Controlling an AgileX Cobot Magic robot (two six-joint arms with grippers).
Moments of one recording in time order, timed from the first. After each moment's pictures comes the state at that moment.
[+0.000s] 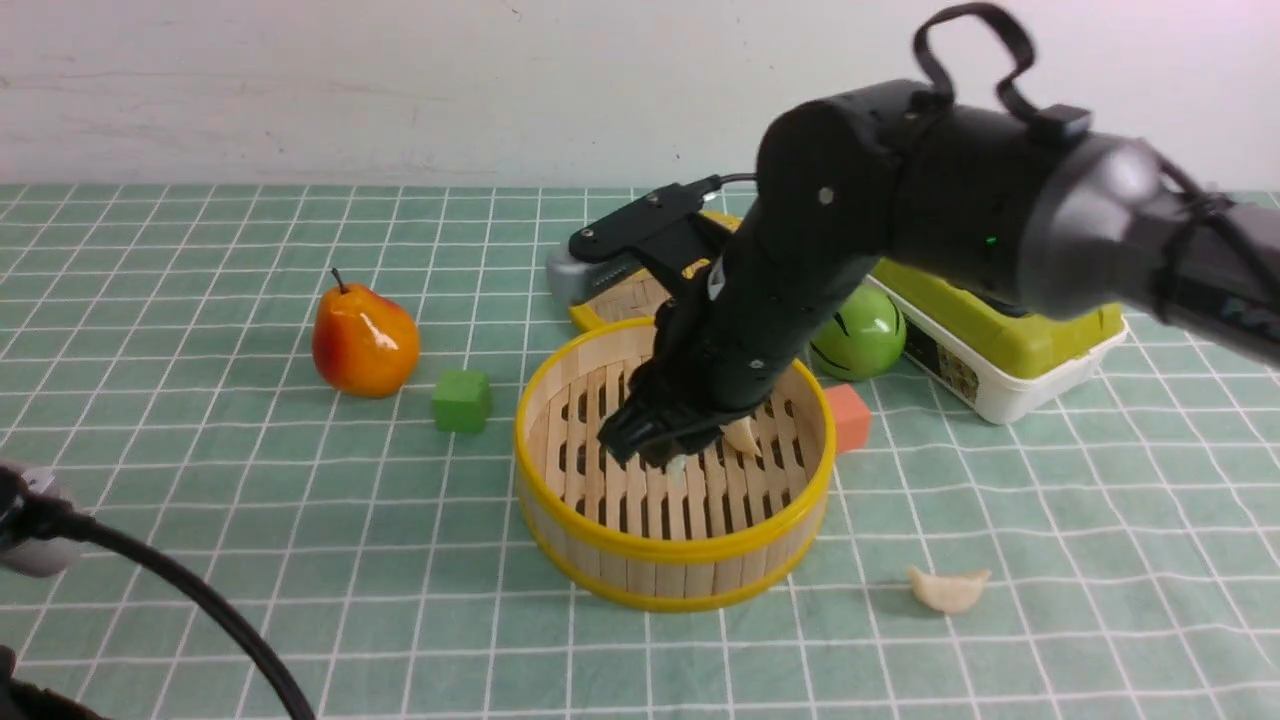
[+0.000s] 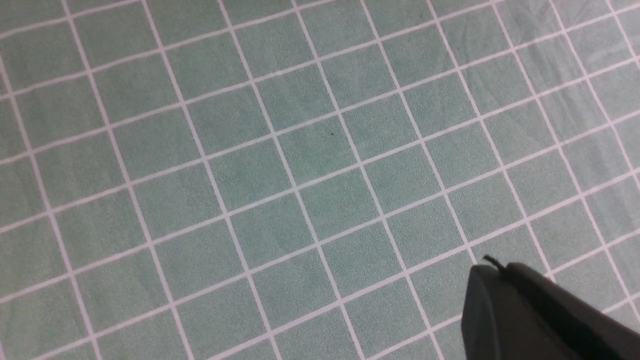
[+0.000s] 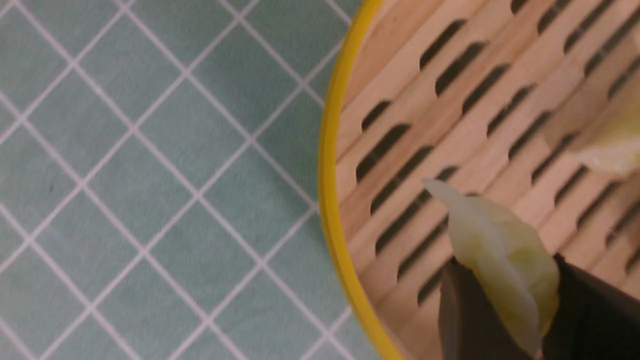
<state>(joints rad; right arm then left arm) 0.63 1.99 -1.72 0.17 0.90 -0.17 -0.61 0.70 -0.71 0.04 0.99 -0.31</state>
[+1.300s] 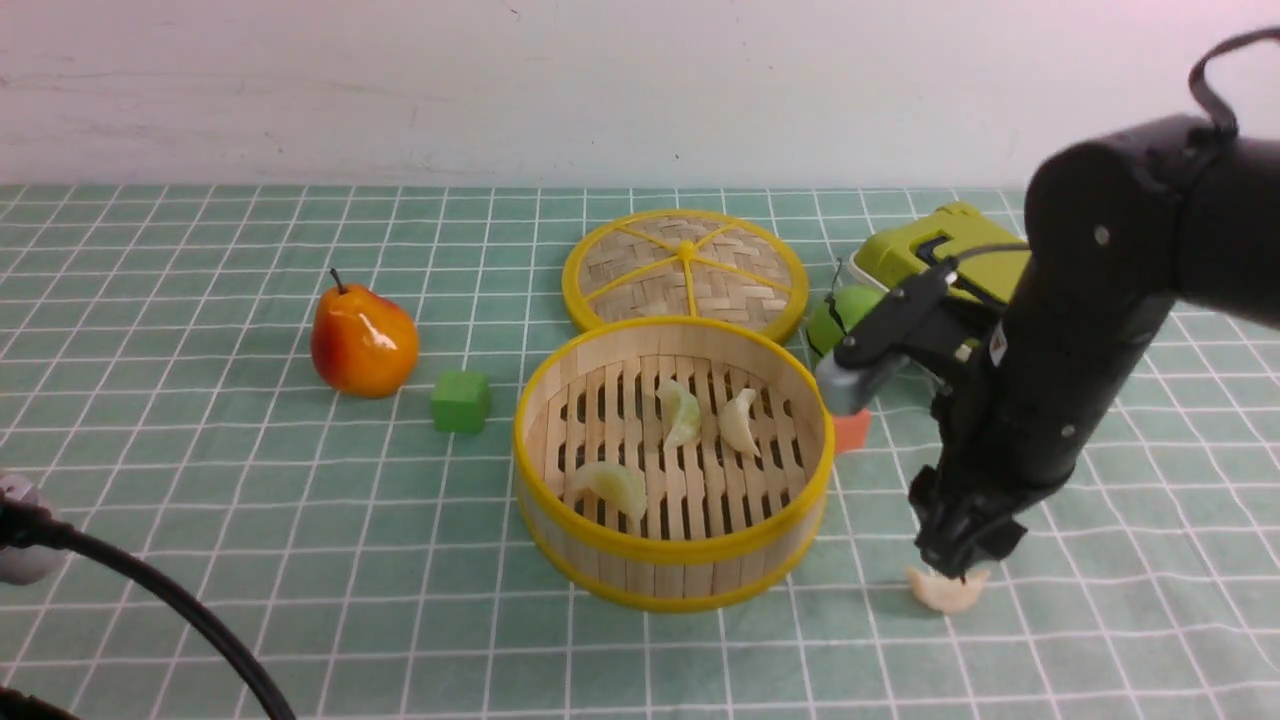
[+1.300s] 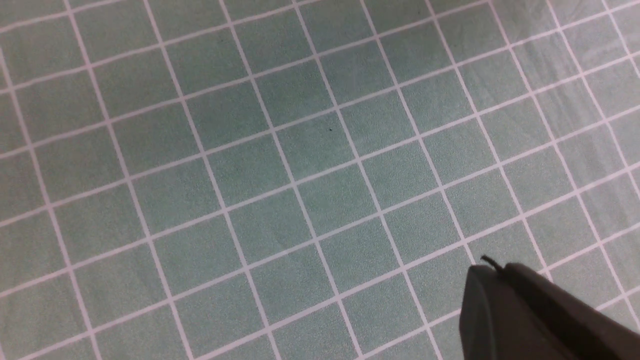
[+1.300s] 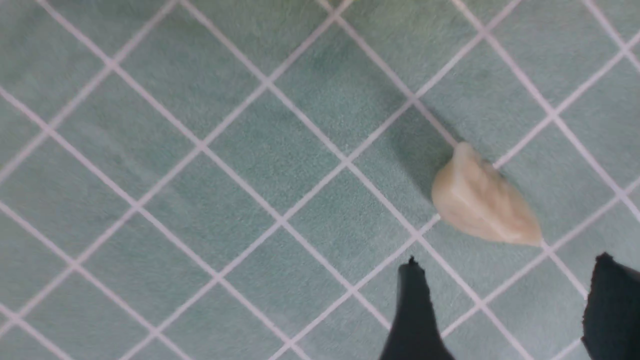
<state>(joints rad) 0.40 1.73 -1.28 0.04 0.99 -0.45 -0.61 0.69 -0.71 0.03 0.99 -0.32</state>
